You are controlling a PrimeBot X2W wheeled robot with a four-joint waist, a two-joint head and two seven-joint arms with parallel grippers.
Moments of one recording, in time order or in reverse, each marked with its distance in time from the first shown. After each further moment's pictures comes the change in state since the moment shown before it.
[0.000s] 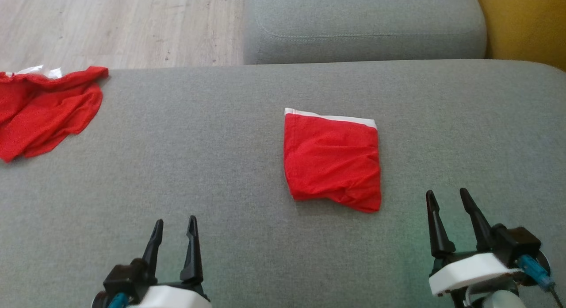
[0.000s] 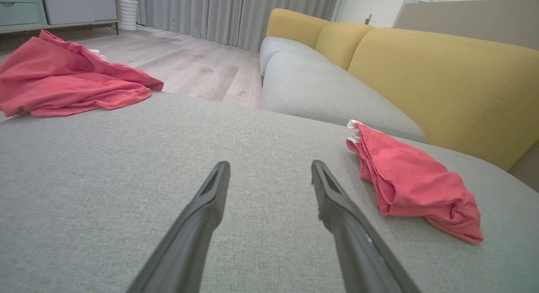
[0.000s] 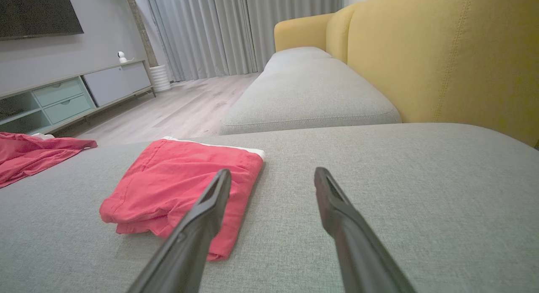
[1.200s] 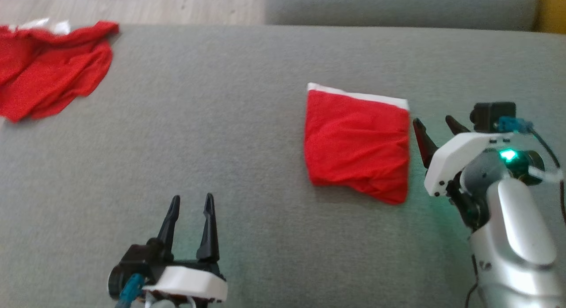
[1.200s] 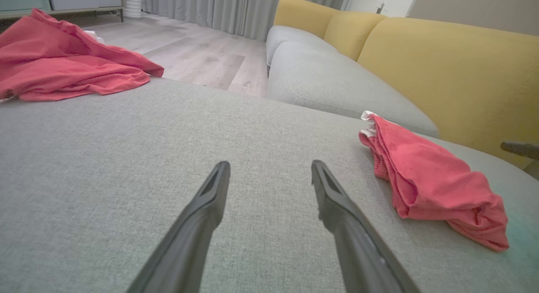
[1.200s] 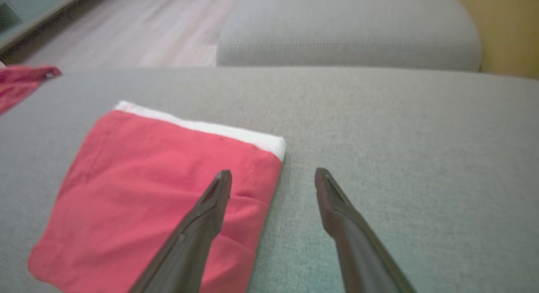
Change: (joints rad) left arm -0.064 -0.082 0.035 0.039 0.091 -0.062 0.000; right arm -0.439 -0.004 -0.040 0.156 -0.029 0.000 0.565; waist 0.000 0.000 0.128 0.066
